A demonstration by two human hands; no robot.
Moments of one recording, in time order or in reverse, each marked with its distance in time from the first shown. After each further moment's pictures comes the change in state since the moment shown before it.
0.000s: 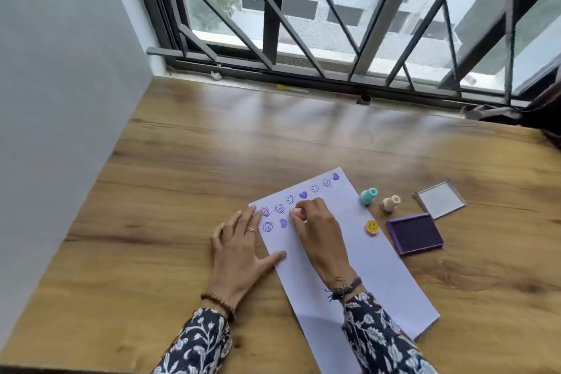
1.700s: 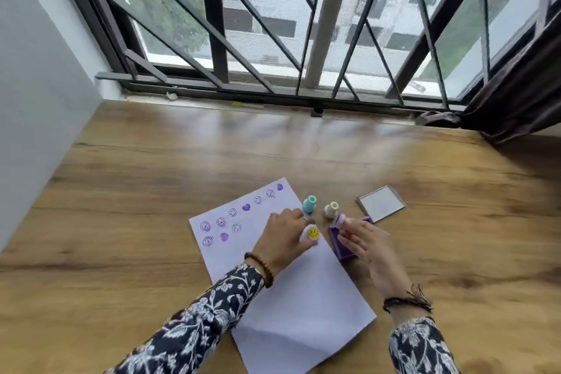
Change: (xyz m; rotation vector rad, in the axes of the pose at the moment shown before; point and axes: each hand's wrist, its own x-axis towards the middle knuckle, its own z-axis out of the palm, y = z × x) left_hand 0.058 0.156 0.044 -0.052 -0.272 0.409; right_hand -0.024 0.116 -0.134 1.229 0.137 0.602
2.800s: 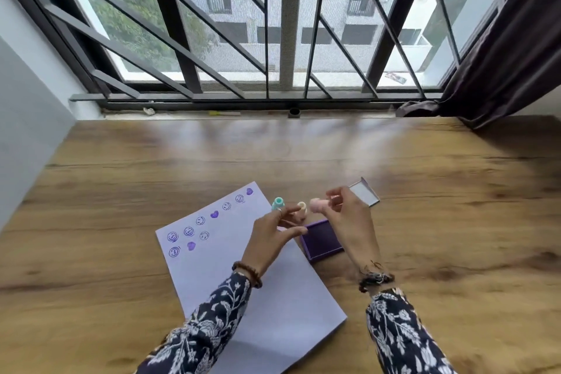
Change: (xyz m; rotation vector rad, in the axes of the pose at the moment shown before) left_hand 0.016 0.035 0.016 -0.674 0.168 -0.190; right_hand 0.044 -0.014 -0.022 -0.832 0.096 -0.461
